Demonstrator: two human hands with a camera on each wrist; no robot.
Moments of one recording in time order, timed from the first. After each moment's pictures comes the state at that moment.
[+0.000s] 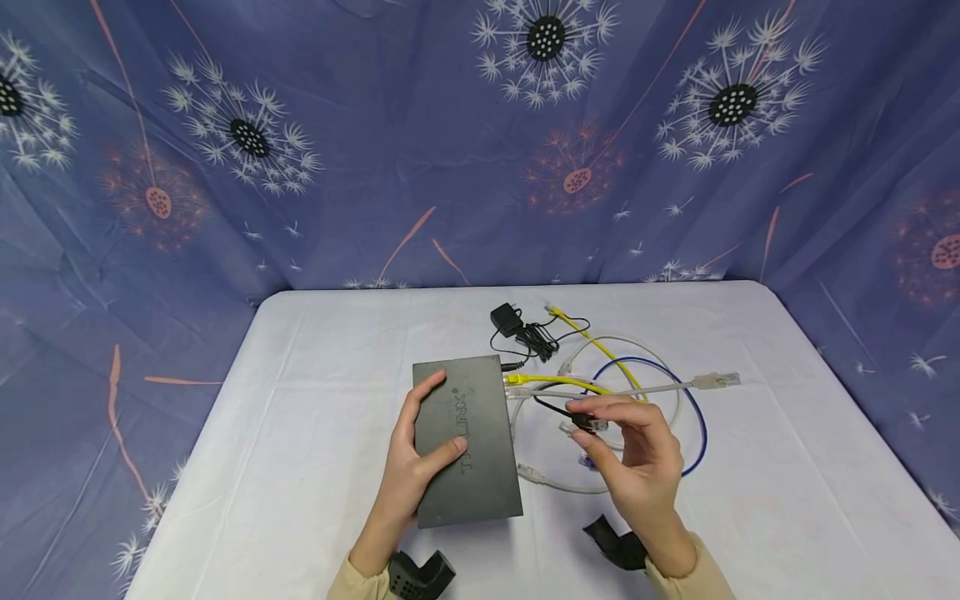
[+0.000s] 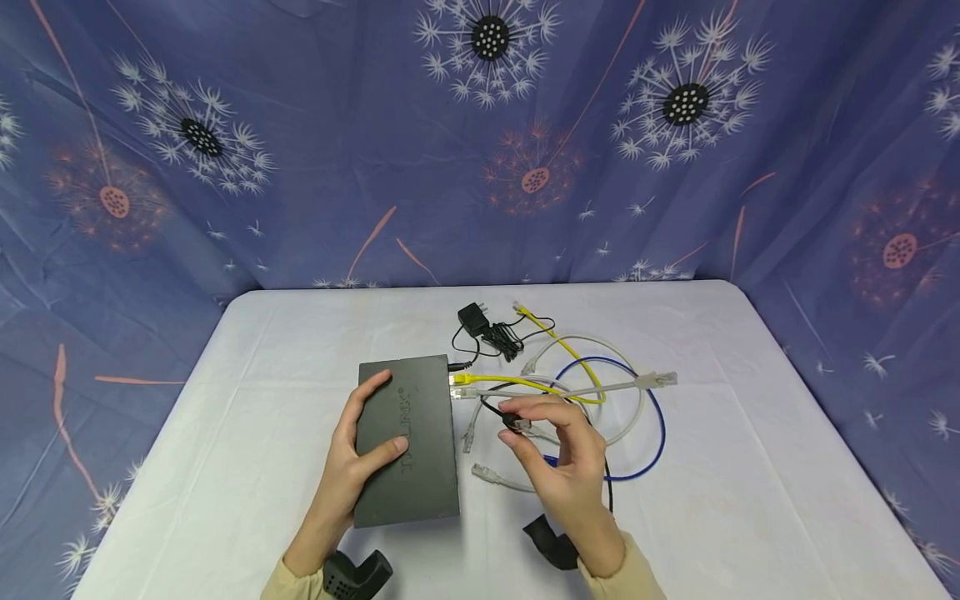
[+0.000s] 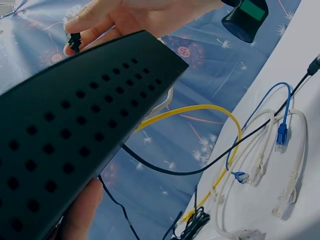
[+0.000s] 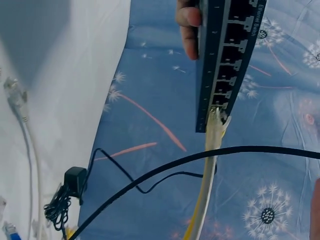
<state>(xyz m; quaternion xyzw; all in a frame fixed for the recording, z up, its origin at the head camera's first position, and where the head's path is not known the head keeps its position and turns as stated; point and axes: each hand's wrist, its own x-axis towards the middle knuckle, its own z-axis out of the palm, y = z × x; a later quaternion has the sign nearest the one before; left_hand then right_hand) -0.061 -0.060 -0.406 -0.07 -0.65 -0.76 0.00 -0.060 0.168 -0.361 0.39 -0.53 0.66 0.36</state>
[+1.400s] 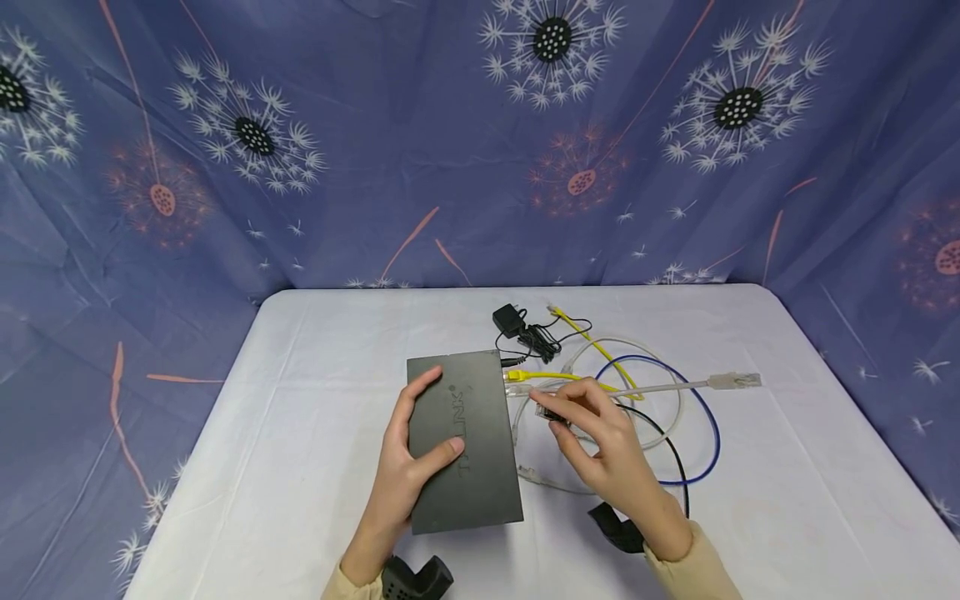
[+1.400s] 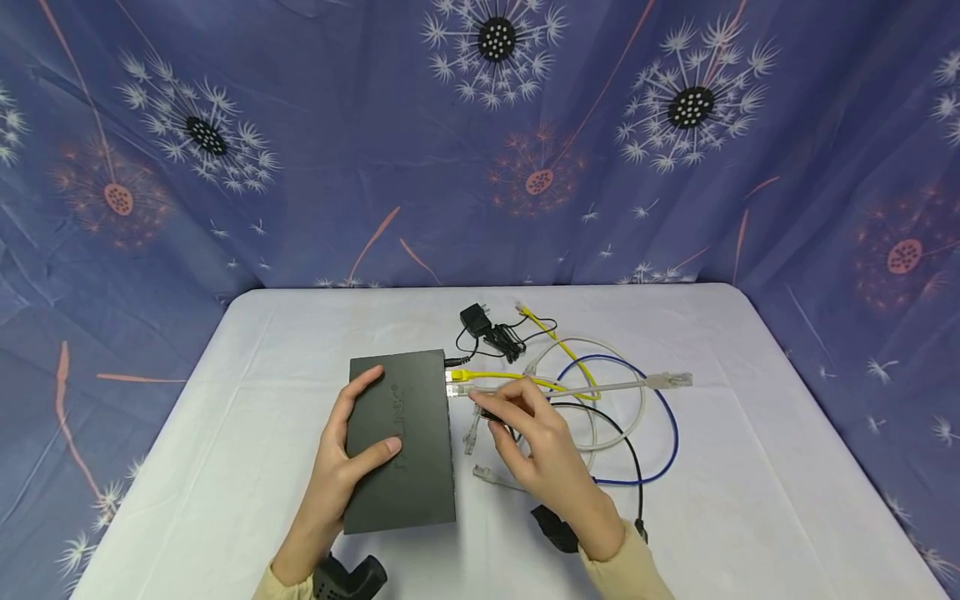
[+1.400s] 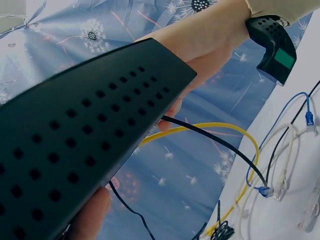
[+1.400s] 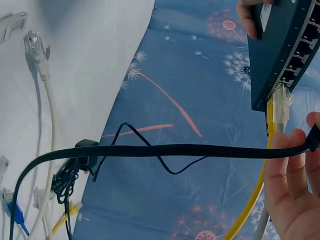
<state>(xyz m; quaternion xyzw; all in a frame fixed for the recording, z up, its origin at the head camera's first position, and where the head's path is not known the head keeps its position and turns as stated) -0.055 -0.066 -0.387 -0.08 -0.64 -0.76 0.00 -0.076 0.175 -0.379 0.38 -0.77 0.44 0.27</state>
